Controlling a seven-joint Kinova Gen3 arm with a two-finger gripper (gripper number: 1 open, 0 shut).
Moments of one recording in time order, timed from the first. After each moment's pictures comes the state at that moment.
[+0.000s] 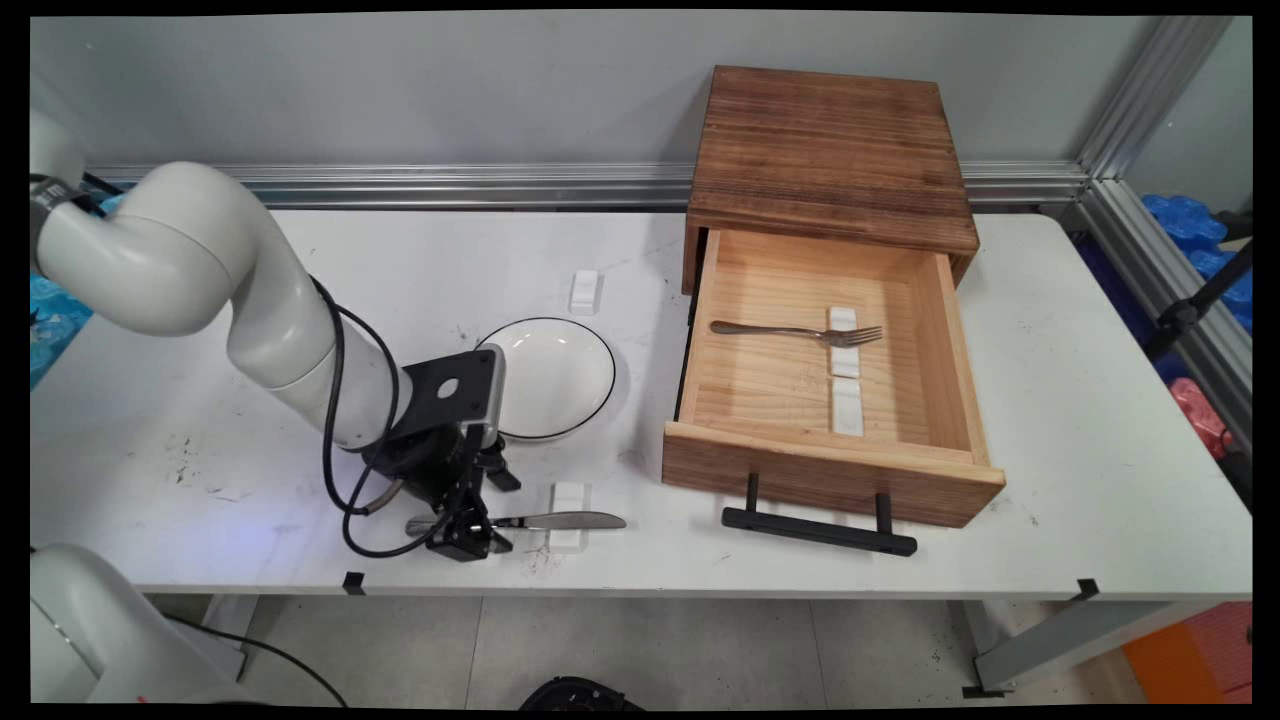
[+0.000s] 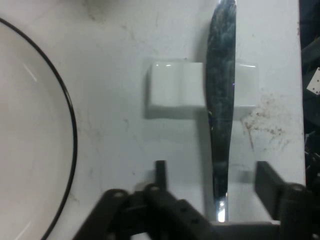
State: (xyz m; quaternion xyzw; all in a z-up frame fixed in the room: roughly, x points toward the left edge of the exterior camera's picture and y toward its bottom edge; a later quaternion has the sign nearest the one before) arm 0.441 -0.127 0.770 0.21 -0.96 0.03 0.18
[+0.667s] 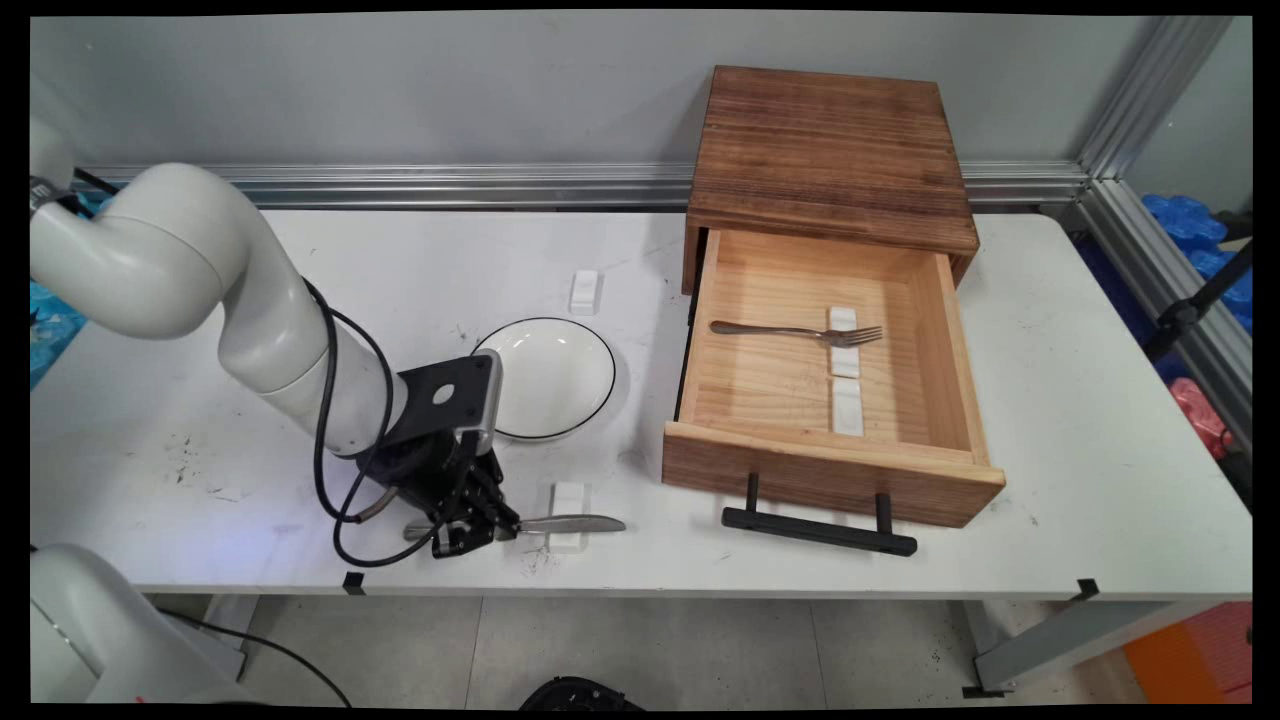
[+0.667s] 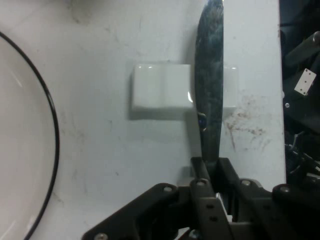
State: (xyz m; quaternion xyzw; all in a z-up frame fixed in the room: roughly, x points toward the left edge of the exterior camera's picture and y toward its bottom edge) arm 0.439 -0.120 0.774 0.20 -0.96 0.02 0.18
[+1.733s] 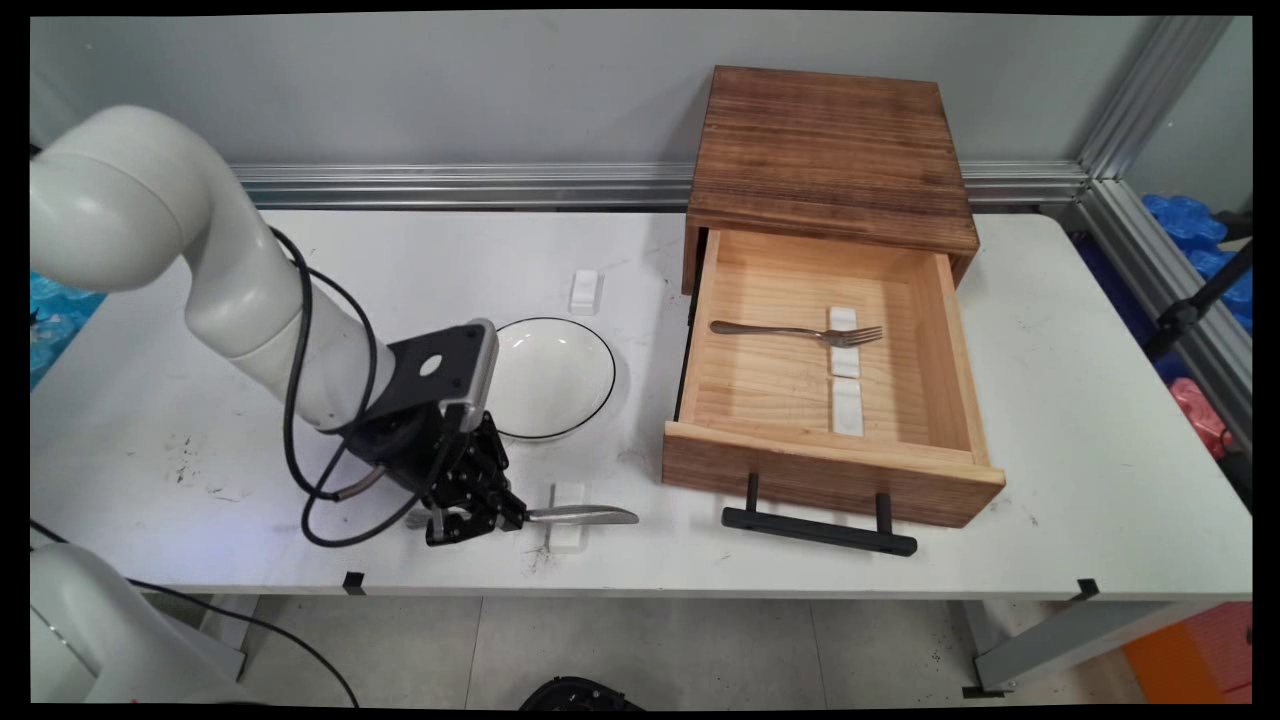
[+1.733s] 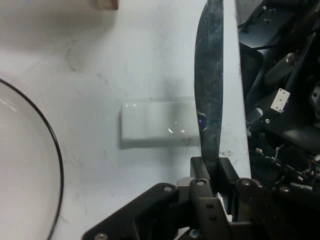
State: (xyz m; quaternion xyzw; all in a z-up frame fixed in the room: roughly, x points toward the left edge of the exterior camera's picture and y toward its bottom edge) arm 0.438 -0.118 0.815 0.18 -0.96 0.02 0.21
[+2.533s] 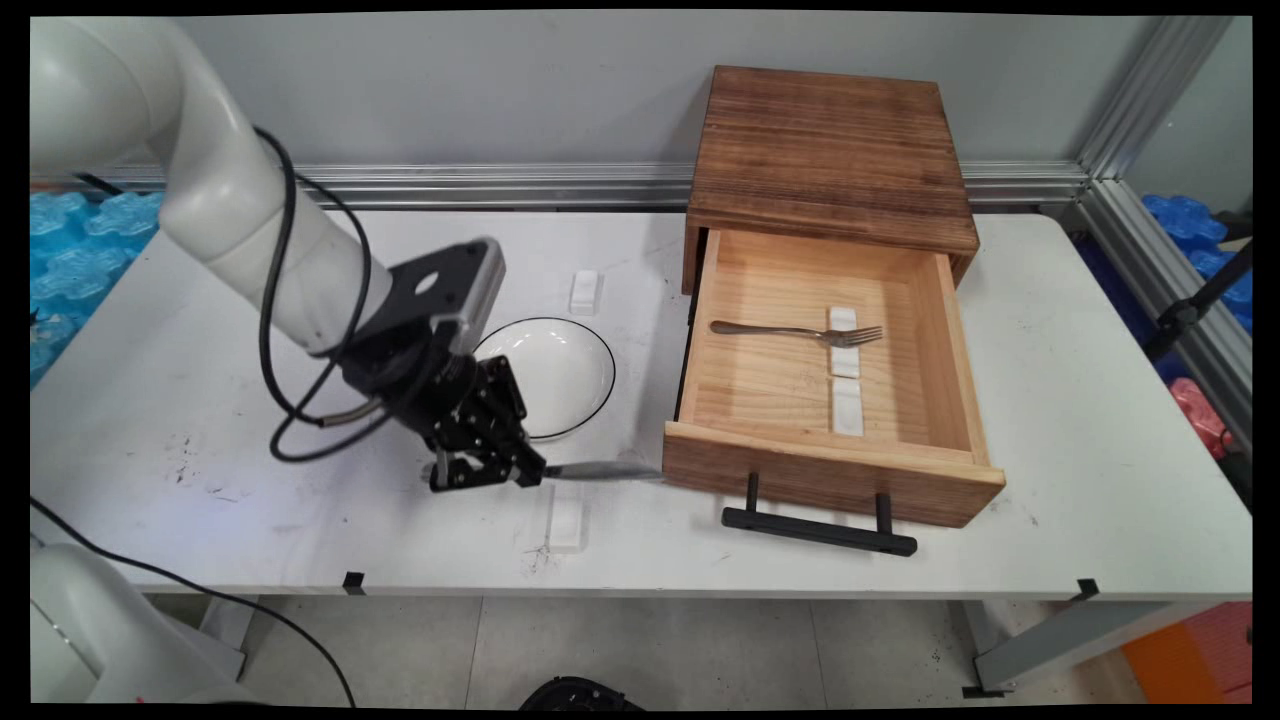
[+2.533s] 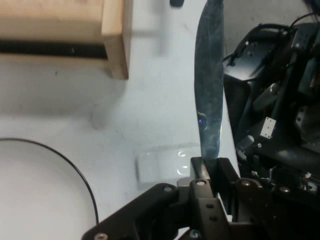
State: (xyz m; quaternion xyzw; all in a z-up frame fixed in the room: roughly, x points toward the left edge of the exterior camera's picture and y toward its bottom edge) arm 0.437 -0.140 0.876 0.14 -0.96 0.02 0.25
